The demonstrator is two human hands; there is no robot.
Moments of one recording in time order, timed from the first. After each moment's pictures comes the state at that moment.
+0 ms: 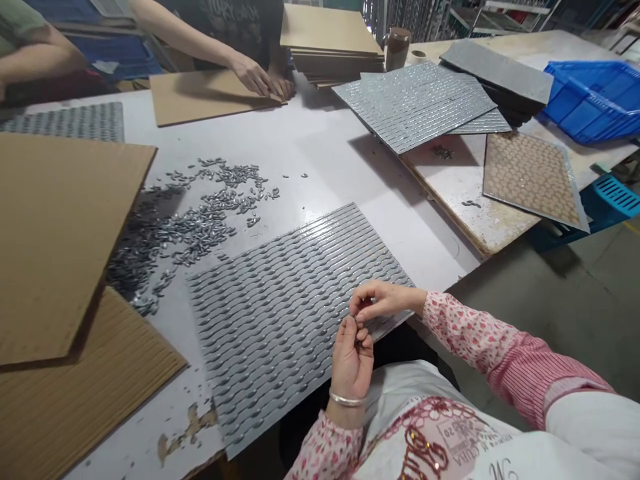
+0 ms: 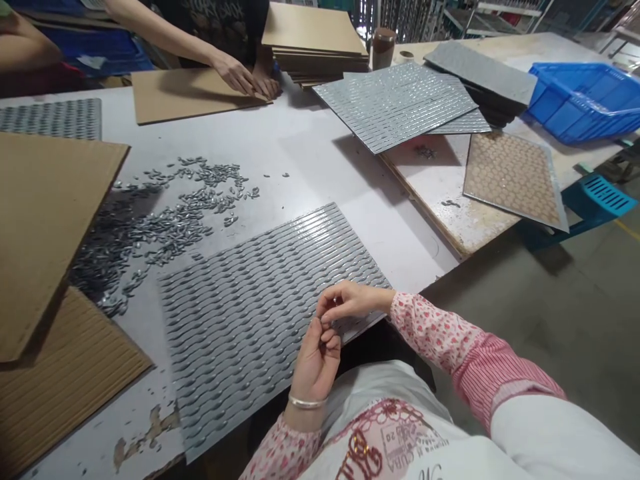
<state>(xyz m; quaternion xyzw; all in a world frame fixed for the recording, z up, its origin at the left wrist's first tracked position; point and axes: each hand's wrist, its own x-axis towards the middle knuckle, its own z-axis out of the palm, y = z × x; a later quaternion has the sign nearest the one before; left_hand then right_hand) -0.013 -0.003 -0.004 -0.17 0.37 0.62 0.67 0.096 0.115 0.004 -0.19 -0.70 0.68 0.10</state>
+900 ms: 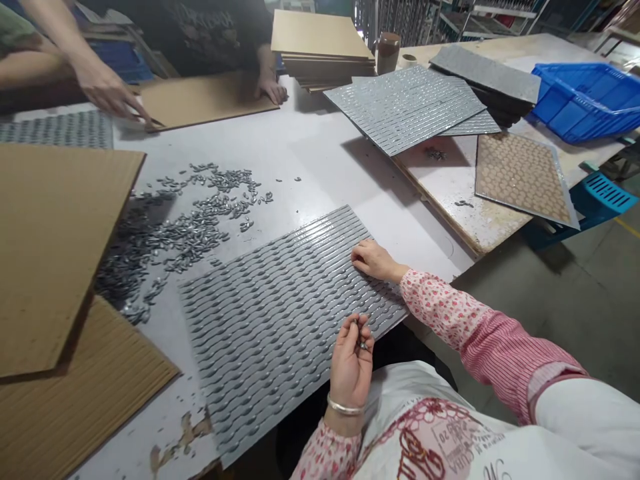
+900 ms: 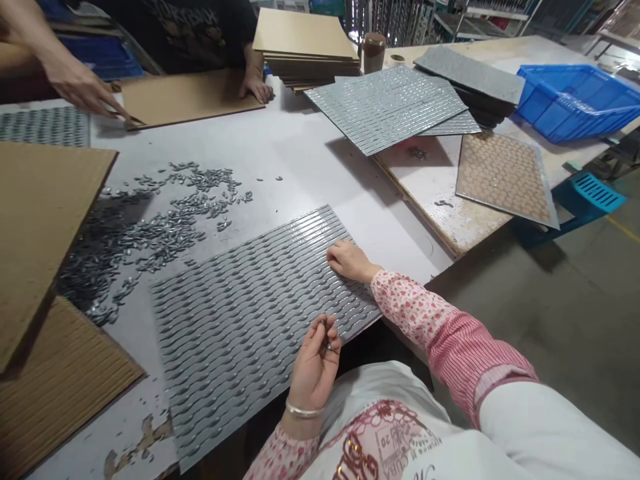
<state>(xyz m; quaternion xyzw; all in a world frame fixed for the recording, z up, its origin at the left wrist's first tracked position) -0.011 -0.007 -0.003 -0.12 0.41 0.59 0.68 0.092 0.183 -0.031 -0.39 -0.87 0.24 0.17</state>
